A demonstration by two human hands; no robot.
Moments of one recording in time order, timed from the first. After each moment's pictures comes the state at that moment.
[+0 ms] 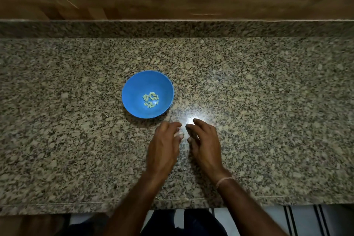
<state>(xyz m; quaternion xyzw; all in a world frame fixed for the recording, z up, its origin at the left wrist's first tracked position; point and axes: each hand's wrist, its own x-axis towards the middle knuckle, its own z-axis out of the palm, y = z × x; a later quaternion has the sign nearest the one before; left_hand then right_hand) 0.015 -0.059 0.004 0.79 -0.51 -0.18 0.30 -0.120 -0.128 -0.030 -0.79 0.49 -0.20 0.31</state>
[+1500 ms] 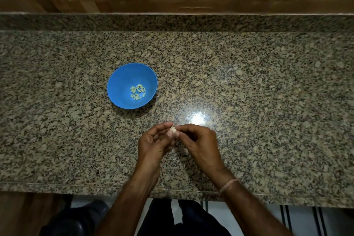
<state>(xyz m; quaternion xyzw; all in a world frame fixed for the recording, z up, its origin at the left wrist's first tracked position) -0.044 -0.061 0.029 0.64 -0.04 -0.47 0.61 -0.169 -0.142 0.026 -0.63 0.41 -0.24 0.61</state>
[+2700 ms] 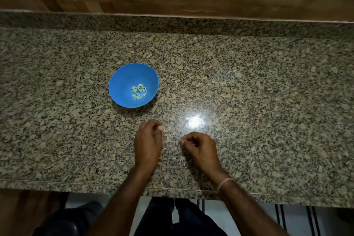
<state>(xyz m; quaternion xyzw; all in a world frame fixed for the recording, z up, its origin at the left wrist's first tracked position) -0.022 -0.060 0.007 0.85 -0.30 -0.22 0.37 -0.181 -0.134 -0.013 -0.65 0.49 -0.16 0.56</state>
